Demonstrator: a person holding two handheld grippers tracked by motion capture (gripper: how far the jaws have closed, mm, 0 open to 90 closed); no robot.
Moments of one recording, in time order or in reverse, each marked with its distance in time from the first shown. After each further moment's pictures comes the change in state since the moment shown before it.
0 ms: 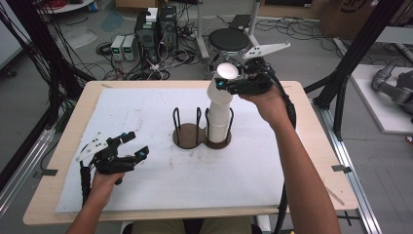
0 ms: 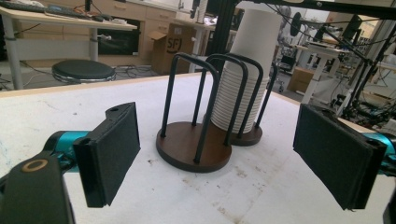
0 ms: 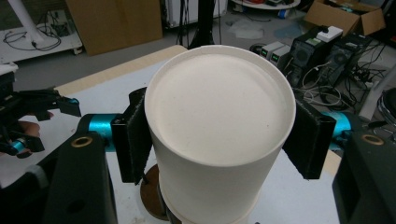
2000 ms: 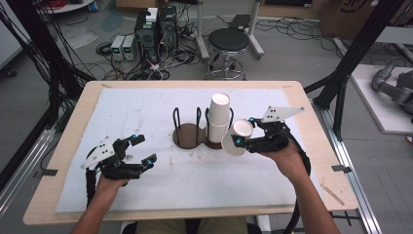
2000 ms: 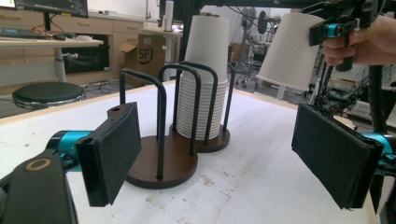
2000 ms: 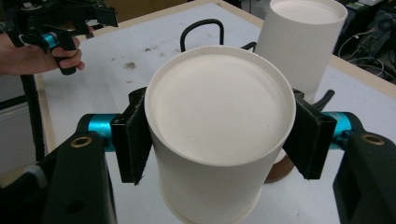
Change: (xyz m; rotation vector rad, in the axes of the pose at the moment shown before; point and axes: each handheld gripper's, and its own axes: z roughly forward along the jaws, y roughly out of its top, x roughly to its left) left arm -0.023 0.002 0.007 -0.025 -0.129 0.103; right arm 0.036 -0.129 -0.033 0.050 0.100 0.012
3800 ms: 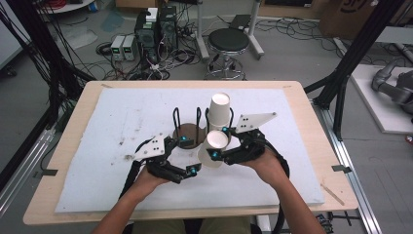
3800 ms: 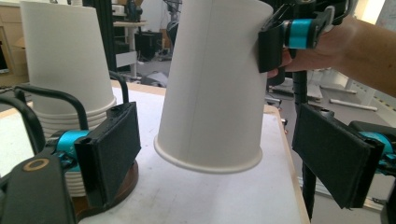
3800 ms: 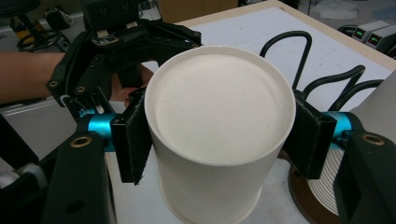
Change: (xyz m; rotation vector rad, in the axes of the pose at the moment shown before) left arm -0.052 0.010 0.101 0.061 -0.314 0.033; right arm 0.040 0.012 0.041 0.001 0.187 -0.066
